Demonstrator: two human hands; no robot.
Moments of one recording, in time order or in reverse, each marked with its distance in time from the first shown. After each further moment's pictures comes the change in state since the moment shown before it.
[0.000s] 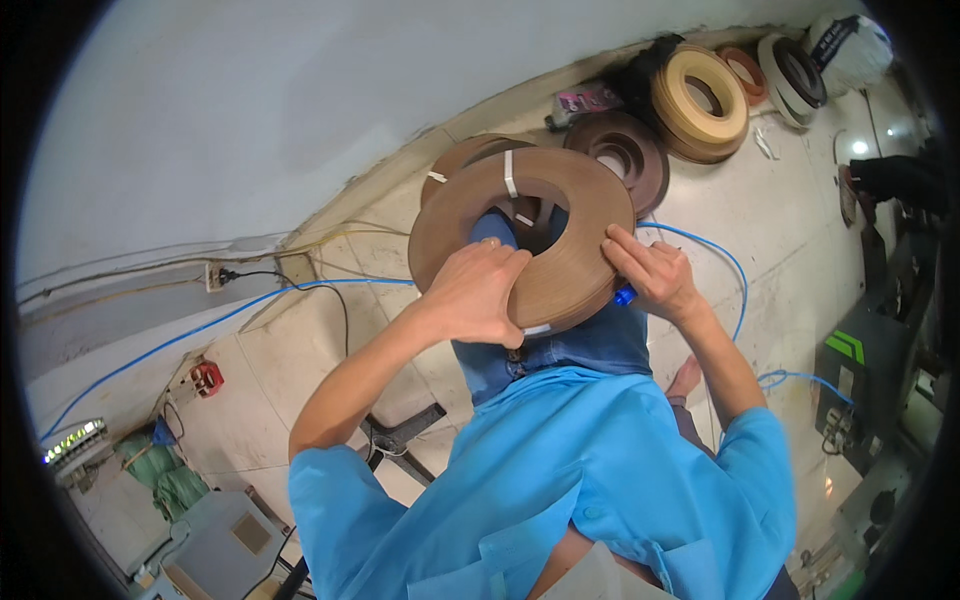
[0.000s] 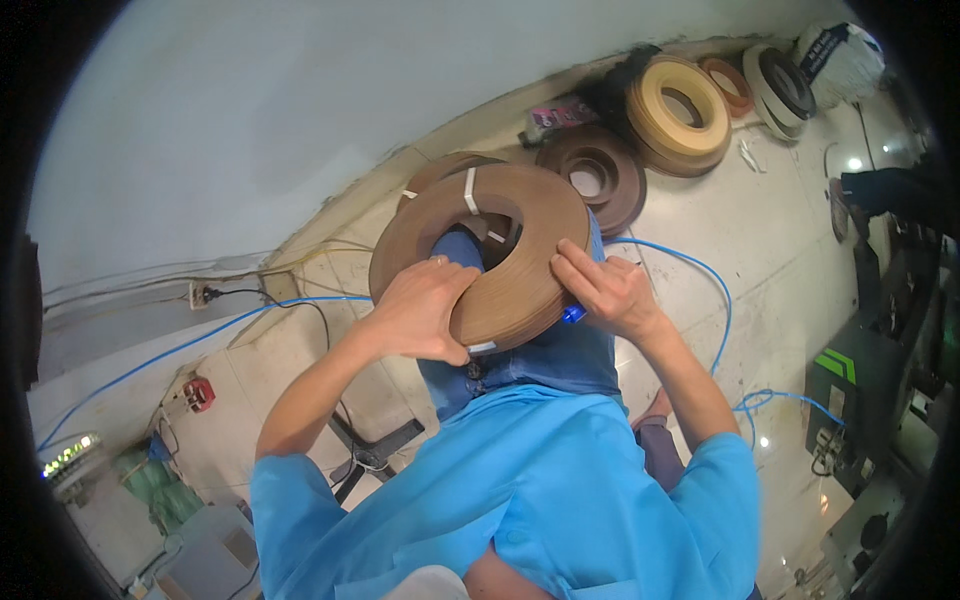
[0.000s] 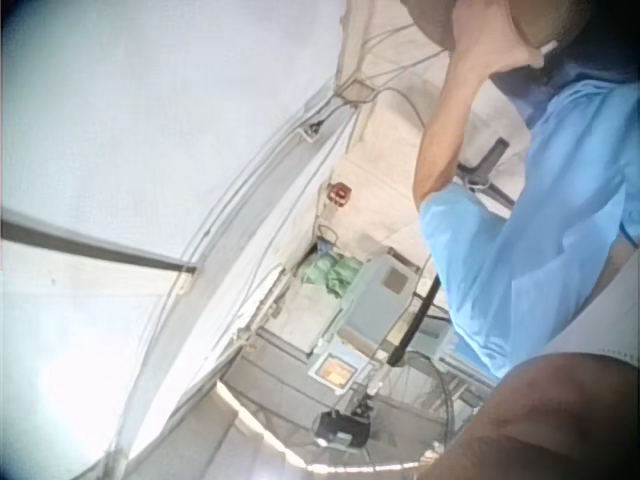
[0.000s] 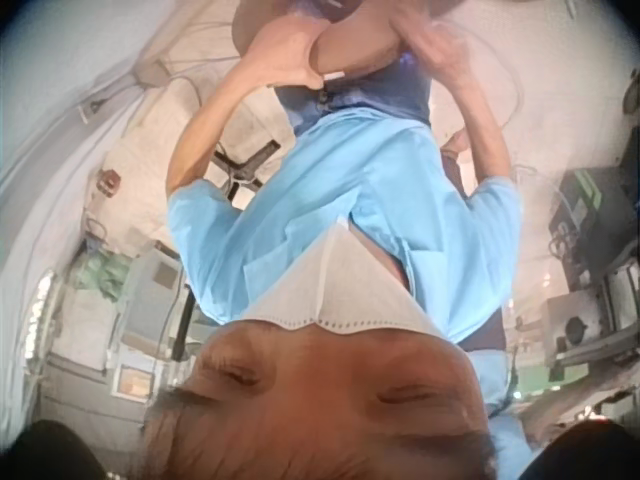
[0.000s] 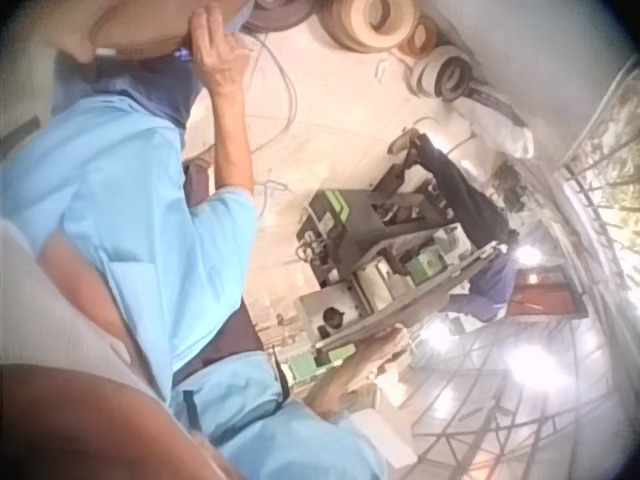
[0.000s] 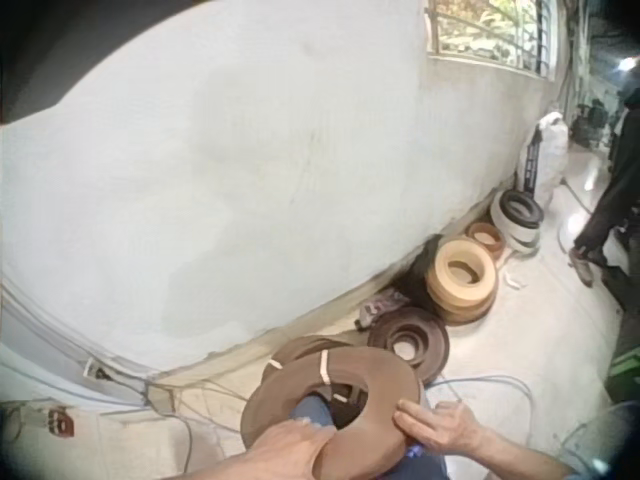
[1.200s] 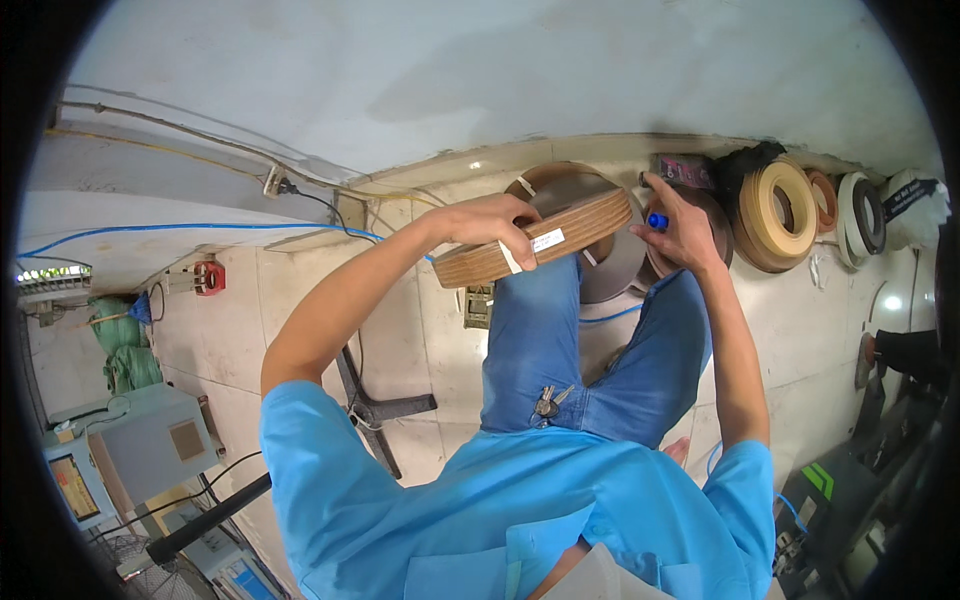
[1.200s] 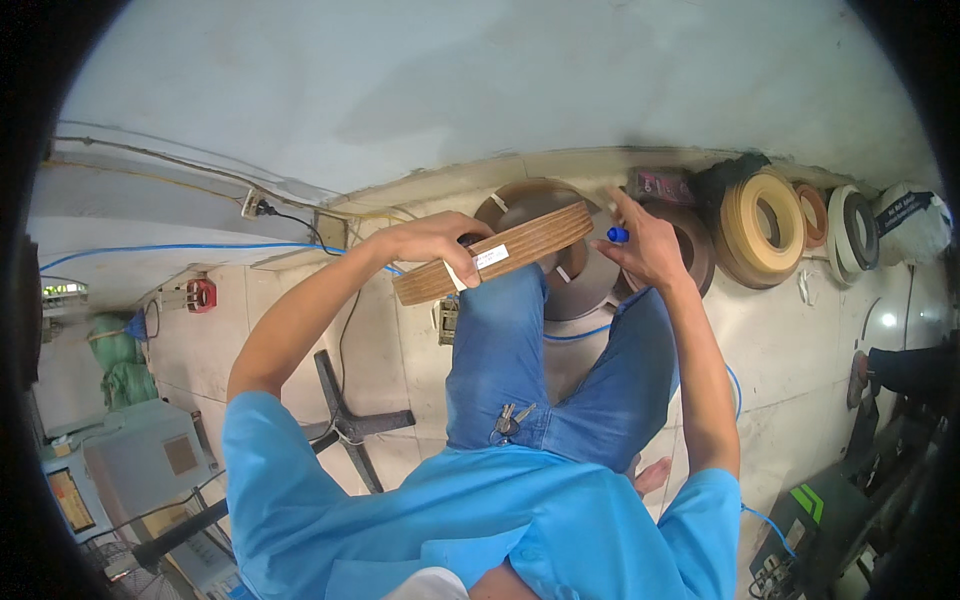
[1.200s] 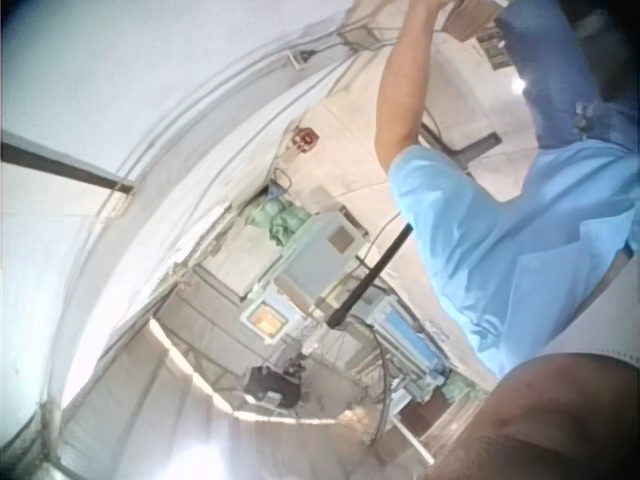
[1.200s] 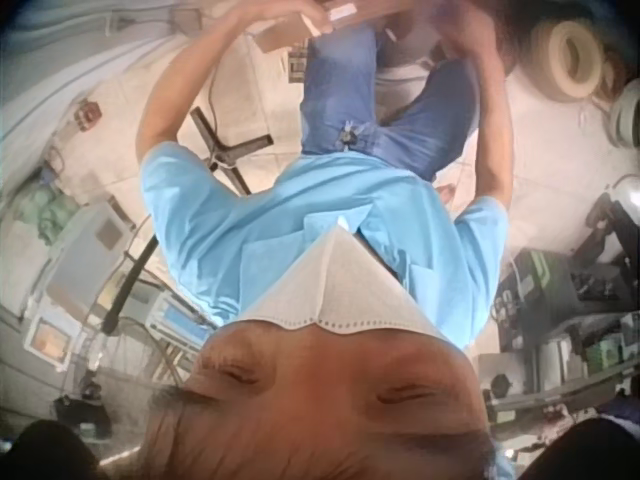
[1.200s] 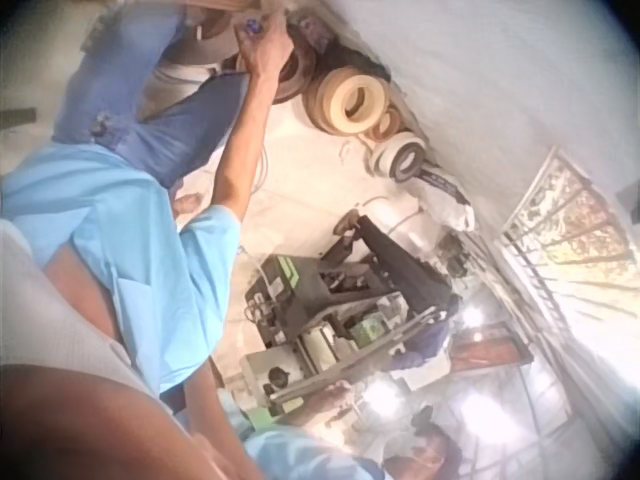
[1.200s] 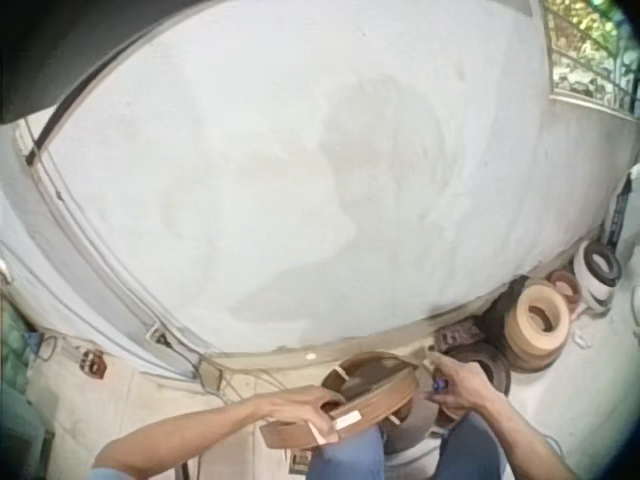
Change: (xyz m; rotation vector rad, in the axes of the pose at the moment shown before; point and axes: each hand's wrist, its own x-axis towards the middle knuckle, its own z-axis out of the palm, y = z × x) left_hand -0.027 -0.119 -0.050 -0.568 -0.104 -0.366; right_hand 0.128 0.063 0.094 0.368 -0.339 0.284
